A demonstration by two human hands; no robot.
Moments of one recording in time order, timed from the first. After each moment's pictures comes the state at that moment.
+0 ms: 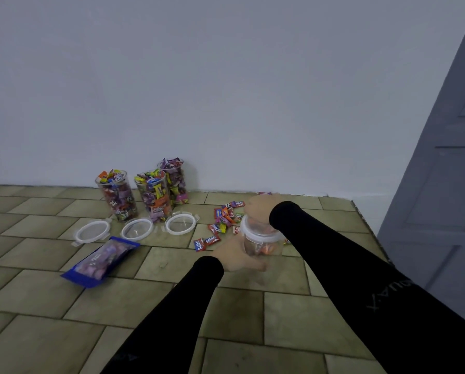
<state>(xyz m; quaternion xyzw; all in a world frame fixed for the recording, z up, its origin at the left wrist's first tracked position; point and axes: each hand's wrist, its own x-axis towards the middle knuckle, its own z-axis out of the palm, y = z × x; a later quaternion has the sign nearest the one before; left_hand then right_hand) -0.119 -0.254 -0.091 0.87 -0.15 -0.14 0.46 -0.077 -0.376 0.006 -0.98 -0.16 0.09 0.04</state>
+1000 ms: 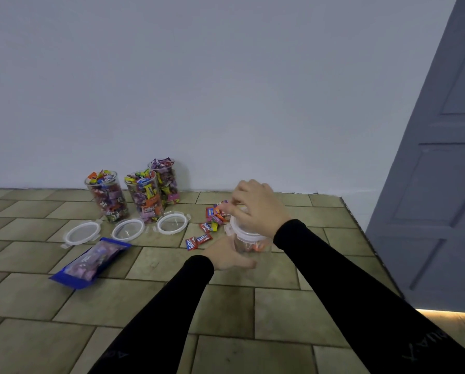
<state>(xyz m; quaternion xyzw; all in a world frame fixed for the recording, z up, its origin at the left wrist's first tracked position) -0.115 -0.254 -0.098 0.89 -0.15 -0.16 0.41 -0.113 -0.393 -0.005 -0.91 -0.31 -0.21 0.18</state>
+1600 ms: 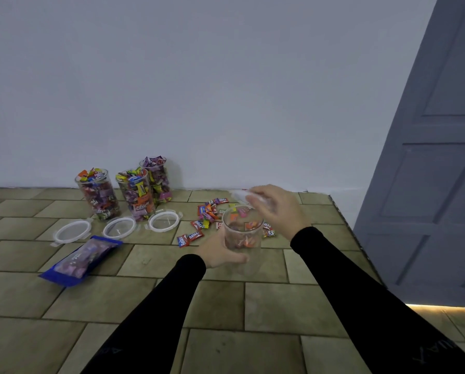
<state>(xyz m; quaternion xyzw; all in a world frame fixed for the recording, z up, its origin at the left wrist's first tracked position) -0.119 -0.253 -0.106 0.83 -0.13 -0.14 0.52 -0.129 -0.445 -0.026 -0.84 -0.24 -0.25 0.42</state>
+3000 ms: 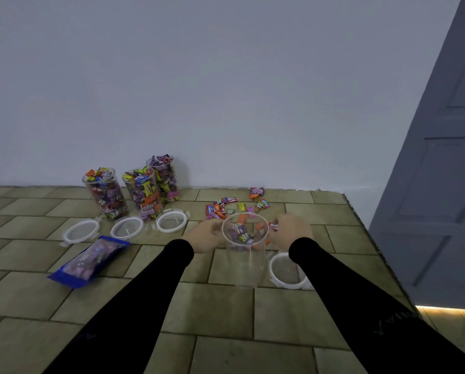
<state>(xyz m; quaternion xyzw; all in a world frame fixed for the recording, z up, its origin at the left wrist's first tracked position) -0.095 -0.220 -0.077 0.92 -0.13 -0.10 0.35 -0.087 -0.445 -0.089 -0.99 0.01 -0.06 0.09</state>
